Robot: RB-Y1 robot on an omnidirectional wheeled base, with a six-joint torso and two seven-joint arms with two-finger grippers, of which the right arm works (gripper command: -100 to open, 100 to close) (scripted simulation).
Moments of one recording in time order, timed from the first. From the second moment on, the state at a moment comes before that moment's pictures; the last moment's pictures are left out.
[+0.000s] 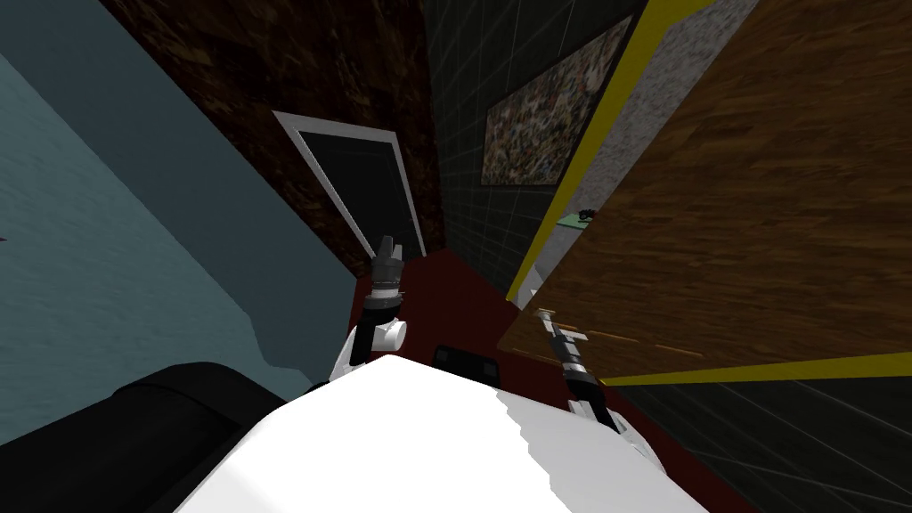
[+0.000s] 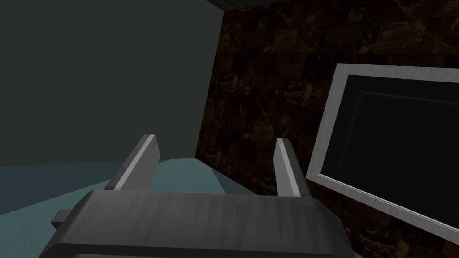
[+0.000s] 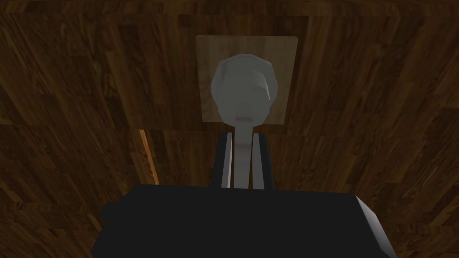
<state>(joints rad) -0.01 -0.40 0.01 -0.51 -0.01 -1.05 -0.39</state>
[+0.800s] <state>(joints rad) 0.04 -0.43 0.05 -0.49 0.01 -1.13 -0.44</state>
